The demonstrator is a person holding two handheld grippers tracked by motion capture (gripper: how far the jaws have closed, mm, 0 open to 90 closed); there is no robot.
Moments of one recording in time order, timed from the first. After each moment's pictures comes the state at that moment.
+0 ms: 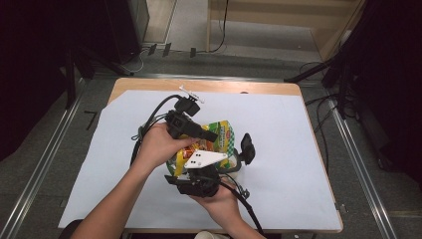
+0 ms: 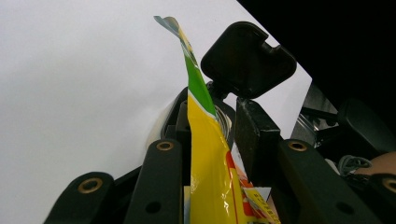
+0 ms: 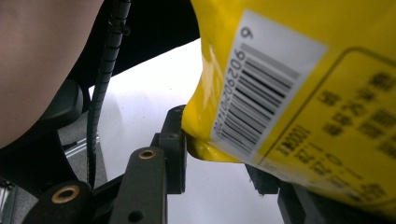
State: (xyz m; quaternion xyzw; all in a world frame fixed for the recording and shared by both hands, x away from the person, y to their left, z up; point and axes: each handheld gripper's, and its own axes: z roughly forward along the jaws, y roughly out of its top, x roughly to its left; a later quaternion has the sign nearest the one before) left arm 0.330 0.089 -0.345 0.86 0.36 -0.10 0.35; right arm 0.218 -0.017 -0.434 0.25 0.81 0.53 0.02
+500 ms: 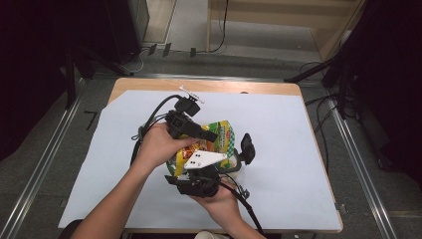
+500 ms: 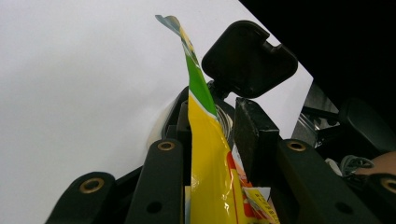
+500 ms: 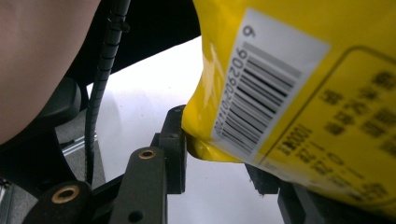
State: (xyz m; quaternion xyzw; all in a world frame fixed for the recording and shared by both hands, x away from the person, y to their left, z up) left arm 0.329 0.089 -0.345 0.86 0.36 -0.10 0.35; right arm 0.218 -0.017 -0.434 0.25 0.81 0.52 0.02
